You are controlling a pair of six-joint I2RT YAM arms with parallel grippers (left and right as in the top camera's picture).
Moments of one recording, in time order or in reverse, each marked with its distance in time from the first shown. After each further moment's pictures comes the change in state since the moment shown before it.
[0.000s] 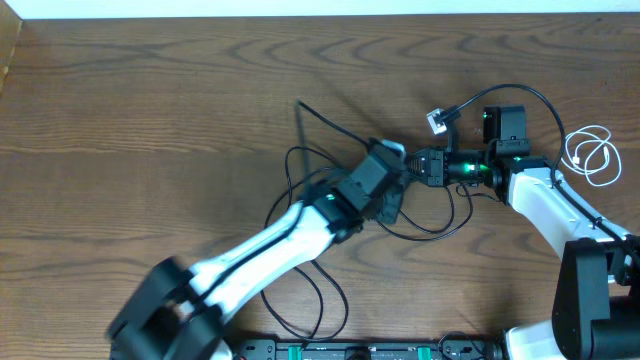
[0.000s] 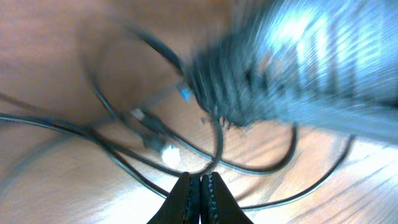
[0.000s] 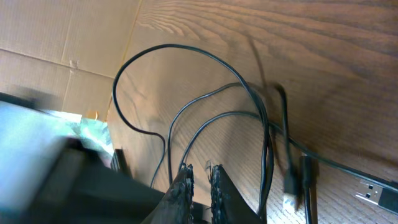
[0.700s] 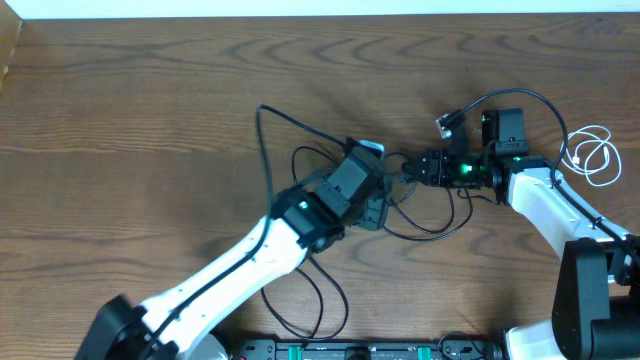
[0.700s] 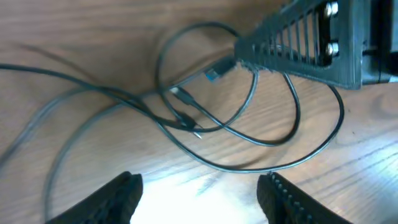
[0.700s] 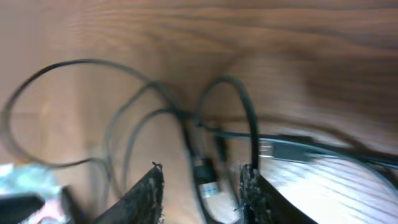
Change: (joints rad) left arm 0.012 -0.113 0.000 -0.177 -0.005 -0.012; right arm 0.000 0.000 0.000 -0.084 0.336 0.104
